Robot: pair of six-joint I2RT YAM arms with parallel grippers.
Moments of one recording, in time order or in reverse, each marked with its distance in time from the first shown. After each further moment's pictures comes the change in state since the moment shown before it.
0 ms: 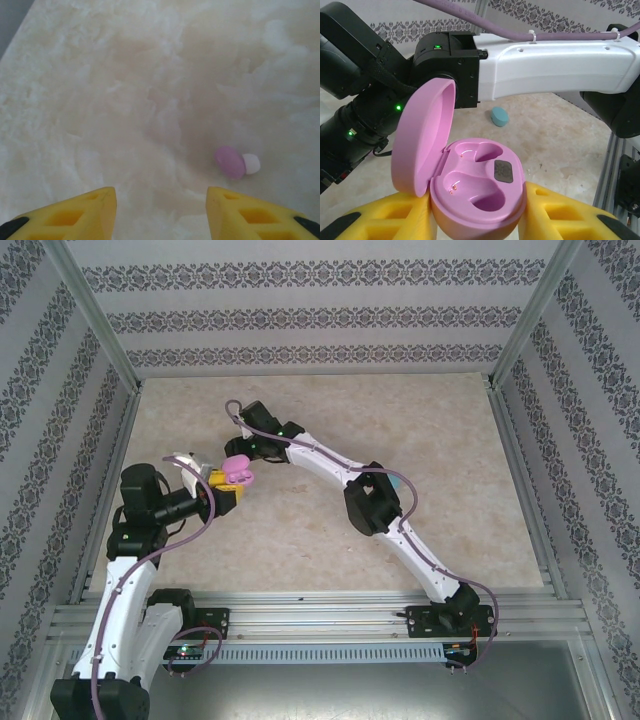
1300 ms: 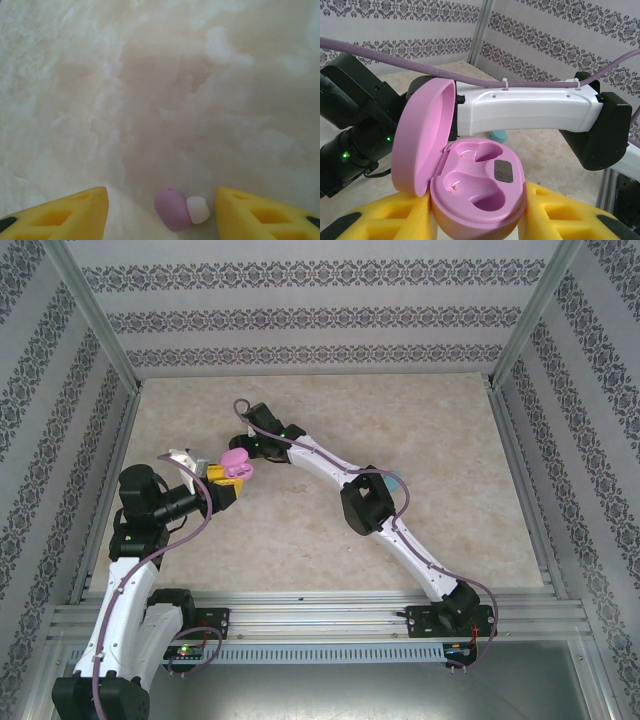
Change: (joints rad) left arm 0.000 -0.002 -0.027 0.158 0.009 -0.128; right arm -0.024 0.148 0.153 0.016 0.026 0.100
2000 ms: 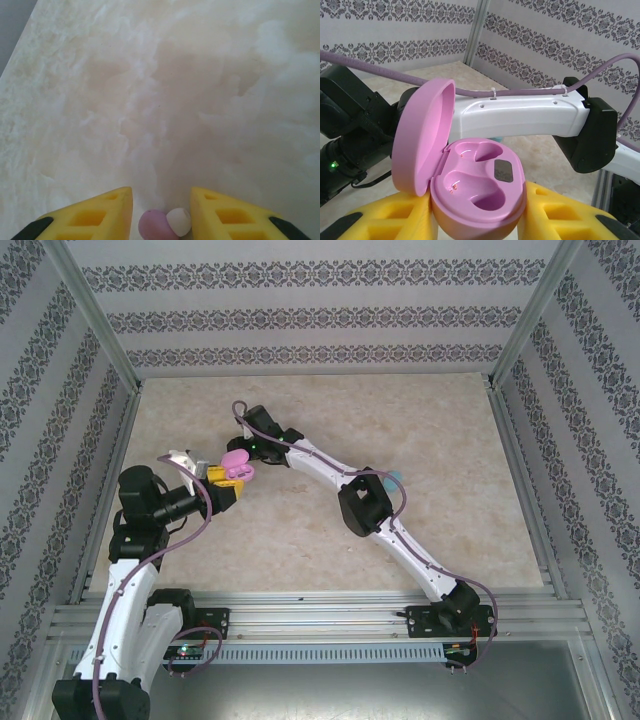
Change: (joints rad) left arm 0.000 -0.014 -0.003 0.000 0.015 0.000; right arm 0.010 0.030 0.007 0.083 -0.084 0.010
